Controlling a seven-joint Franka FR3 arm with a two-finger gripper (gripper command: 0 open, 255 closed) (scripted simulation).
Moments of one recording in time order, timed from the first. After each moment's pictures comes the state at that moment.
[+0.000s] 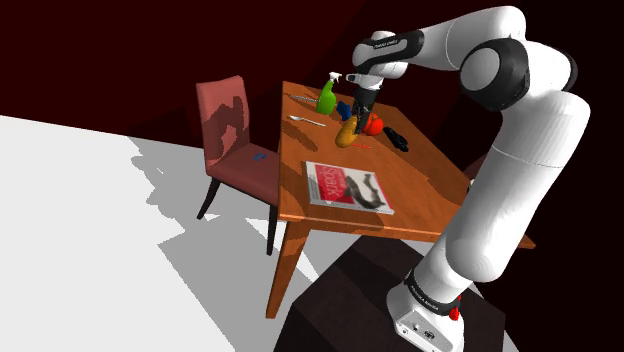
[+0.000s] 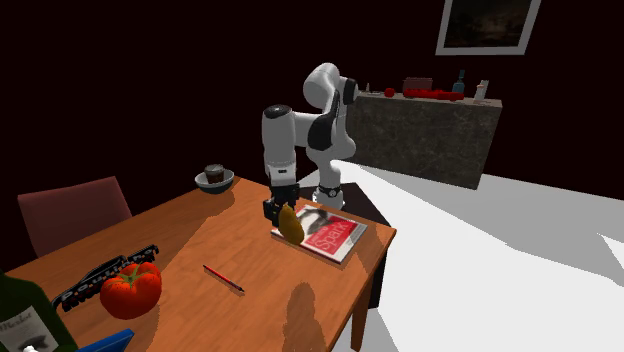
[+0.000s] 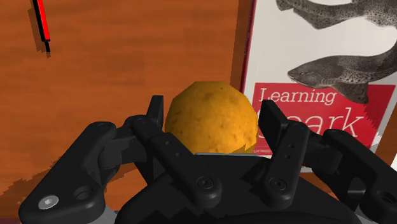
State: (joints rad) arm 0.02 0.16 -0.57 -1.83 0.06 1.90 -1.35
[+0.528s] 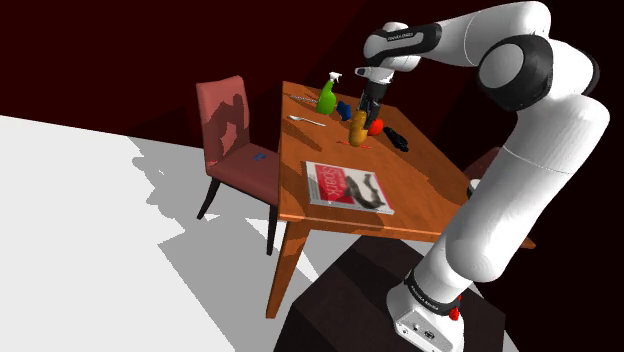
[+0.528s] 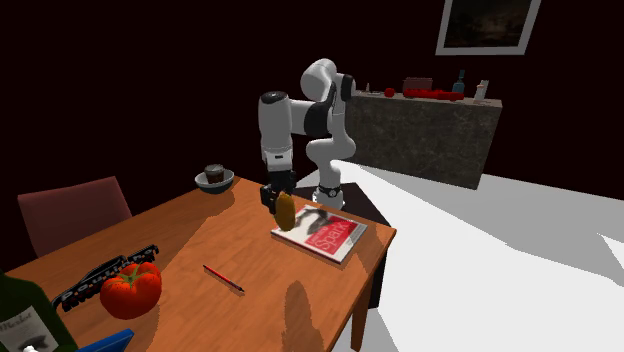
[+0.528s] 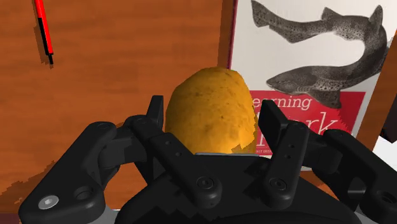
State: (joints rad) arm 0.02 0.07 -0.59 -1.84 0.01 1.84 -1.35
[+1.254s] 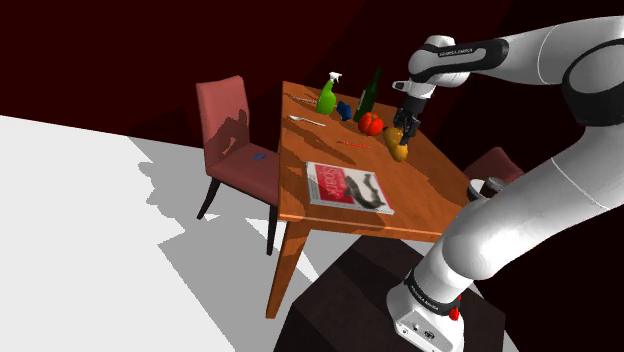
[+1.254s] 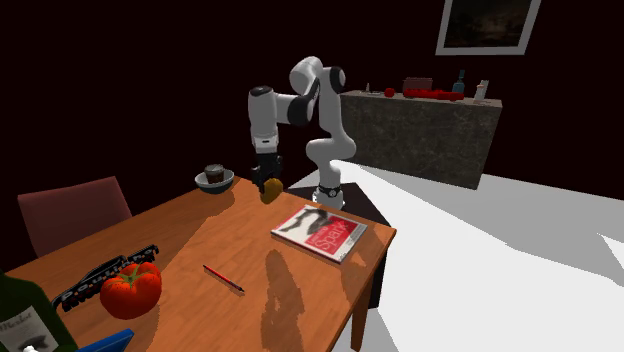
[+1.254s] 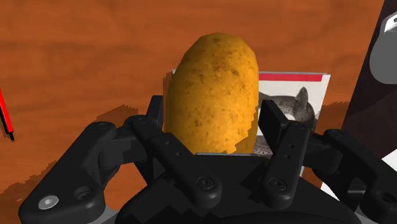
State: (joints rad) arm -0.06 -0.29 -0.63 -2.17 -0.22 1.87 -1.38
